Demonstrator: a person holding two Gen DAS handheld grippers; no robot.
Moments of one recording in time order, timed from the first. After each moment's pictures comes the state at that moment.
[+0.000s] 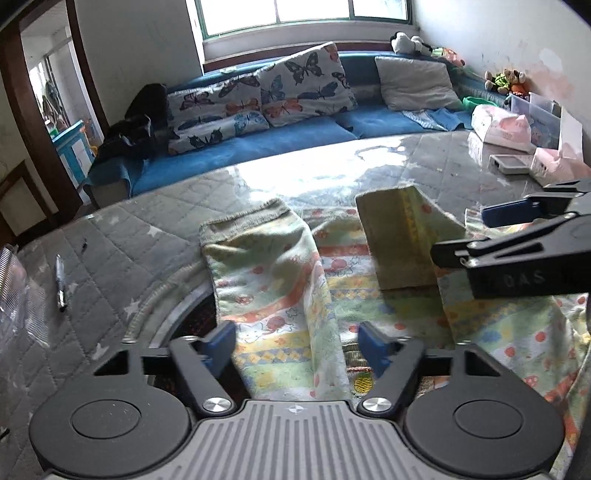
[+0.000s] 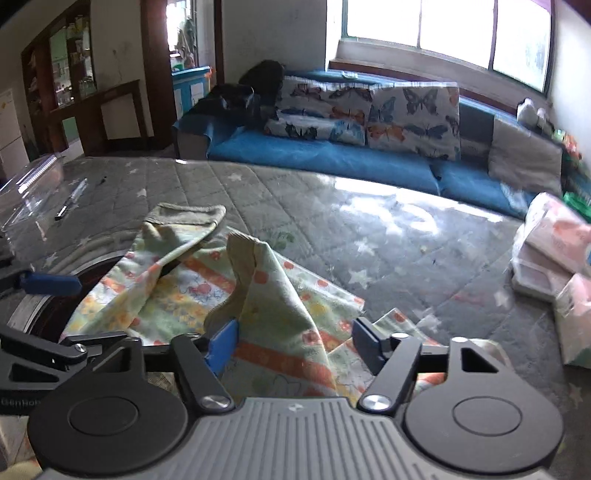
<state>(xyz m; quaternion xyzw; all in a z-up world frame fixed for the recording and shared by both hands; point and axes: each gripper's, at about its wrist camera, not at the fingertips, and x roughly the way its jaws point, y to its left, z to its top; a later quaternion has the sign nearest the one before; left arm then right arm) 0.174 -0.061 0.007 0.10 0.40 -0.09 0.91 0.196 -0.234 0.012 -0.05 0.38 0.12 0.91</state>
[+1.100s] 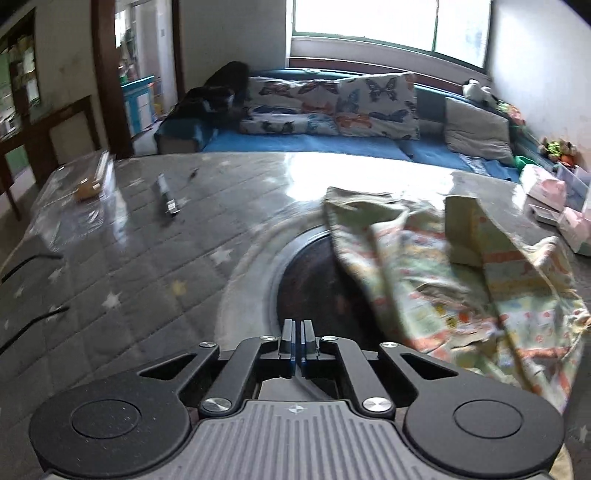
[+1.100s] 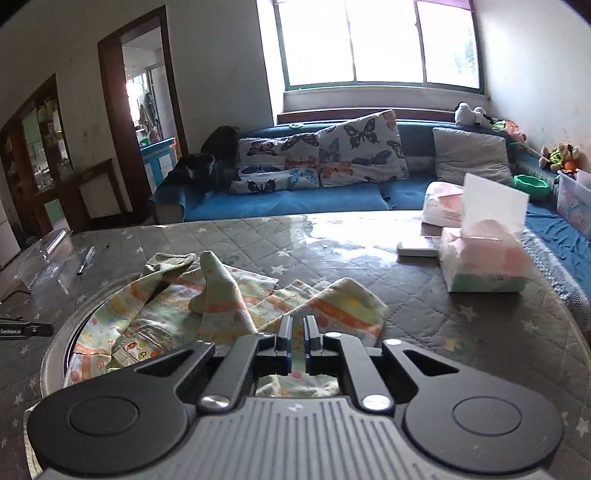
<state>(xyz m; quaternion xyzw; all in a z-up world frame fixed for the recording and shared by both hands) 0.088 0.042 0.037 0.00 0.38 -0.02 0.92 0.060 -0.347 0.063 0.05 0.30 0.08 0.95</state>
